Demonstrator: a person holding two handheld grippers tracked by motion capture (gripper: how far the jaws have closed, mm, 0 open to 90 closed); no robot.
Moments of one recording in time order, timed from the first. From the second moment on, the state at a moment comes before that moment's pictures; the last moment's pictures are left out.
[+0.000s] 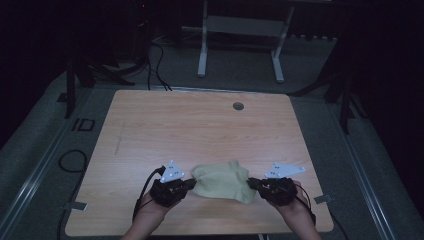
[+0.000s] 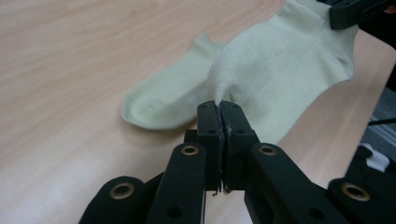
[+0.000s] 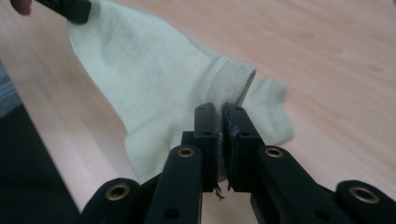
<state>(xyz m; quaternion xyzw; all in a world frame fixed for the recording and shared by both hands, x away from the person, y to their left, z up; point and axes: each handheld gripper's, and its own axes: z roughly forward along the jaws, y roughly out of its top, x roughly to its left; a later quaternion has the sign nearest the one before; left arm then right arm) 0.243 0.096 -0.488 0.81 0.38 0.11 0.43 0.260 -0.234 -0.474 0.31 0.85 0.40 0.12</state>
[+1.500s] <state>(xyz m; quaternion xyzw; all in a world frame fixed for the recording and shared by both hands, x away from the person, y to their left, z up) 0.314 0.086 -0.555 0.82 0.44 0.09 0.37 0.359 -0.218 -0.542 0.39 0.86 0.31 0.08</state>
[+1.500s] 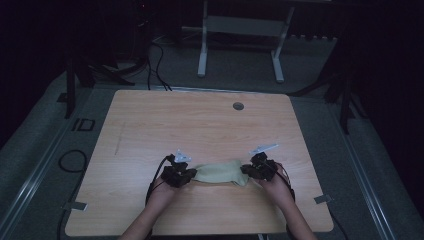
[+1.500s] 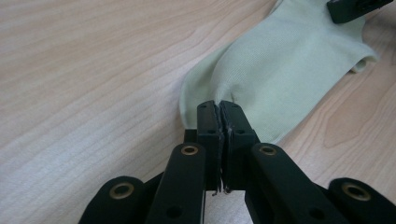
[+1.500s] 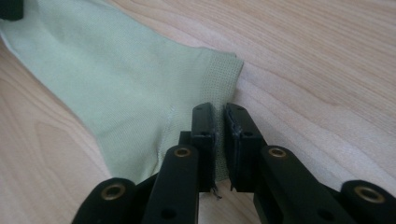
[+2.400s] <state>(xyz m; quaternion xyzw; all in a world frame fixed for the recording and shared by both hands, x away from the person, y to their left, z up) 0.312 0.062 -0.545 0.82 0.40 0.11 0.40 0.336 -0.201 -0.530 0.36 0.86 0.35 0.07</state>
